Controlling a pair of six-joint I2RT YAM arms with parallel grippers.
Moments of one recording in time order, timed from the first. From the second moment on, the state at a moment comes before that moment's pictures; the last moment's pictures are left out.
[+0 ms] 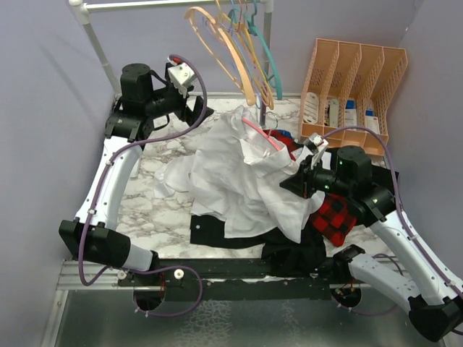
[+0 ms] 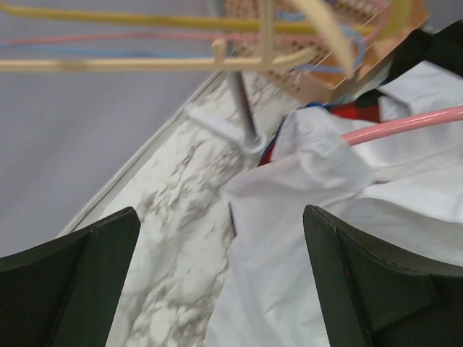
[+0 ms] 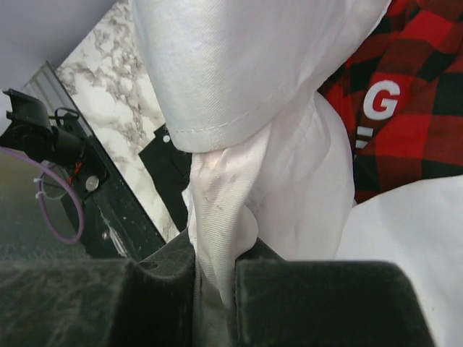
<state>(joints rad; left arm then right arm) -0.18 1.43 1.62 -0.41 0.77 0.27 0.47 0.83 0.88 -0.44 -0.51 0.17</state>
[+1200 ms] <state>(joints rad) -0.23 1.54 1.31 -0.73 0.87 0.54 0.47 0.87 0.98 -0.70 -0.59 0.13</state>
